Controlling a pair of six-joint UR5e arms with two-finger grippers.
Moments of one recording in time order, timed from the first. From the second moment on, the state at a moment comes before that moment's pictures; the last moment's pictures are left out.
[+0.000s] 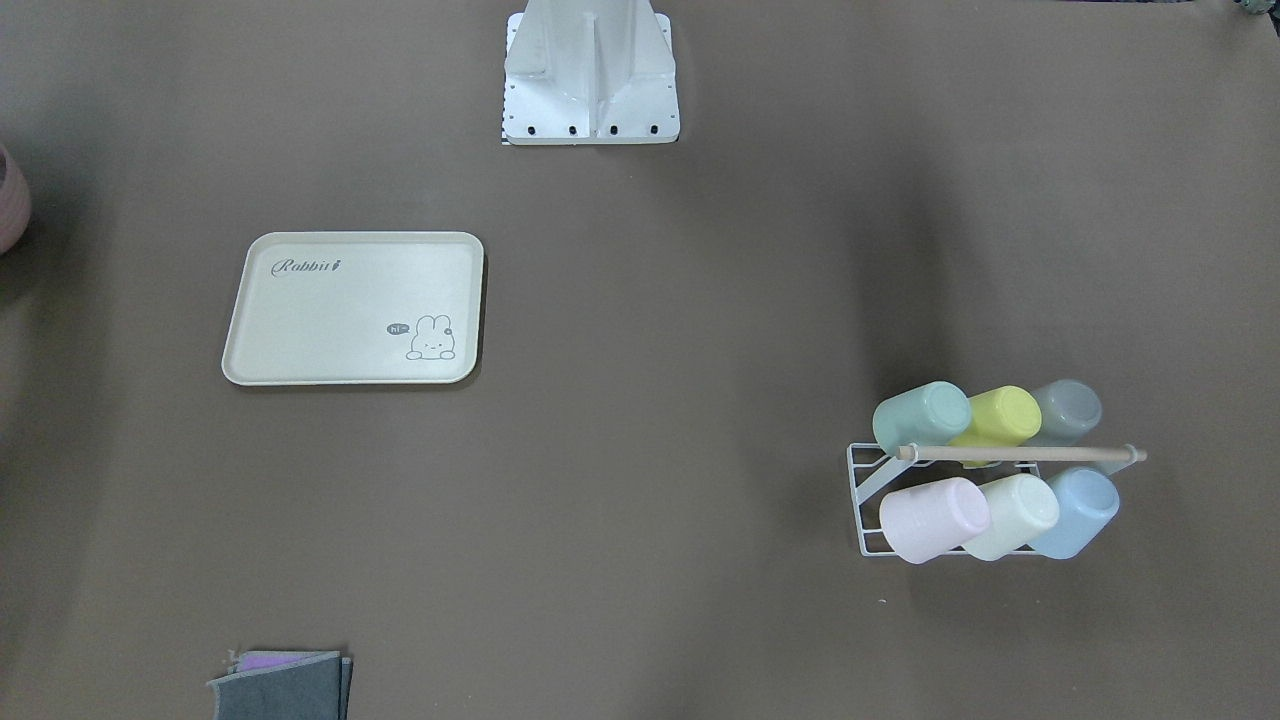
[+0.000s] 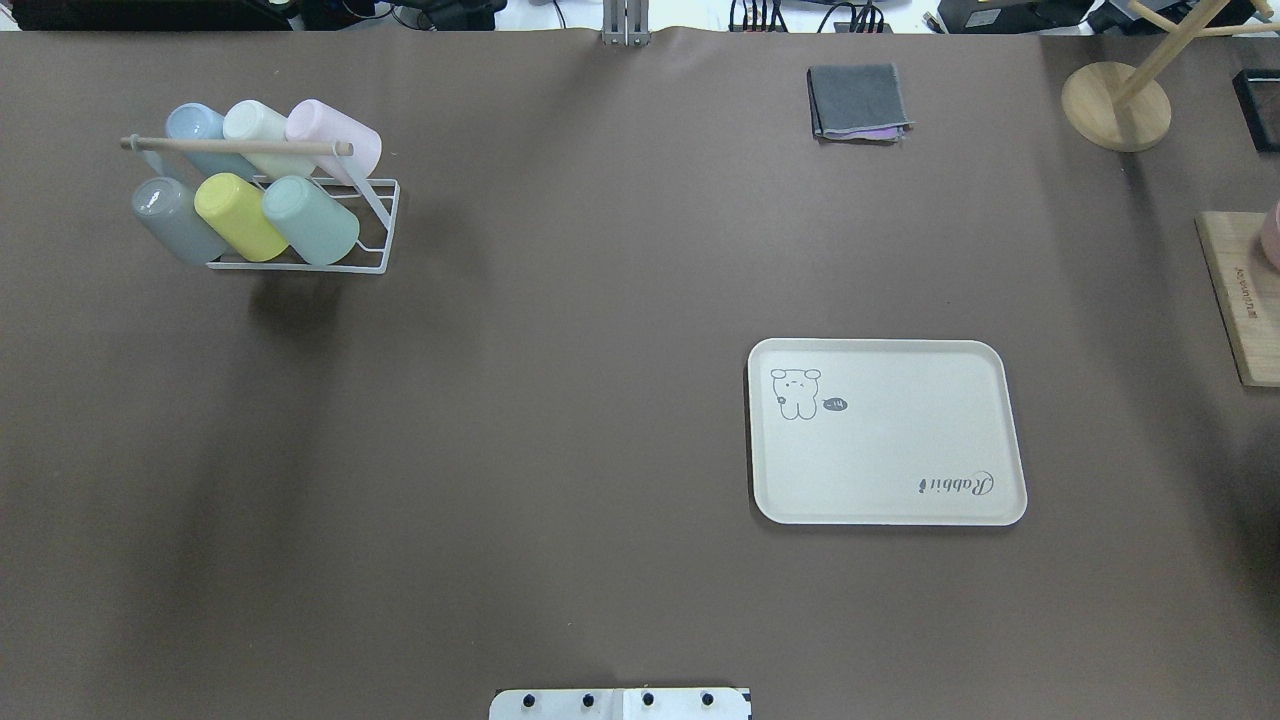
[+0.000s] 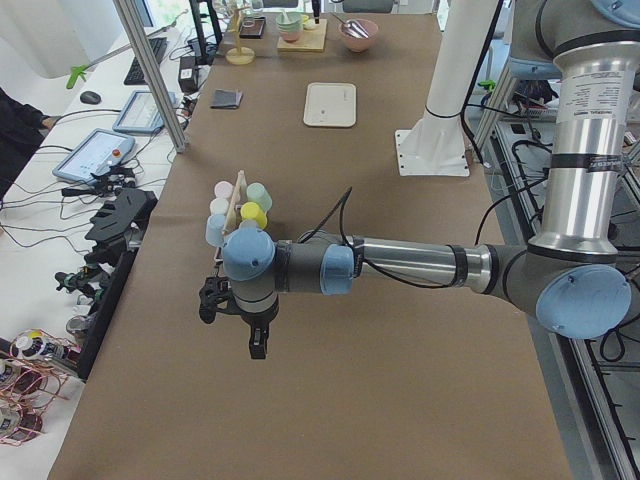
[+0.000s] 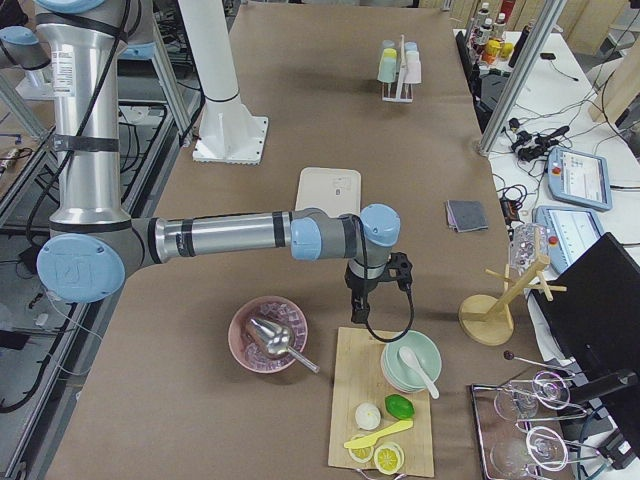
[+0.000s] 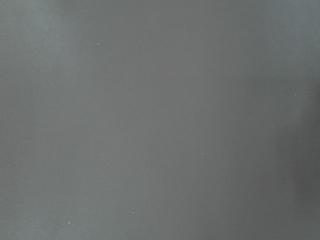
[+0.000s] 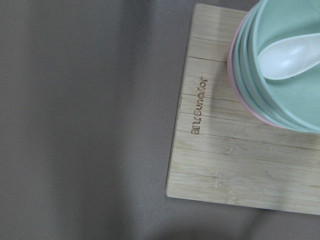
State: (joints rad) left arm -1.64 -1.60 -1.61 -1.52 -2.36 -0.01; right arm 1.40 -1.59 1.71 -1.63 2.29 0.05
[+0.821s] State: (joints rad) left arm -1.64 -1.59 -1.62 -1.52 -2.37 -0.02; right arm 1.42 -1.59 1.71 -1.63 2.29 0.05
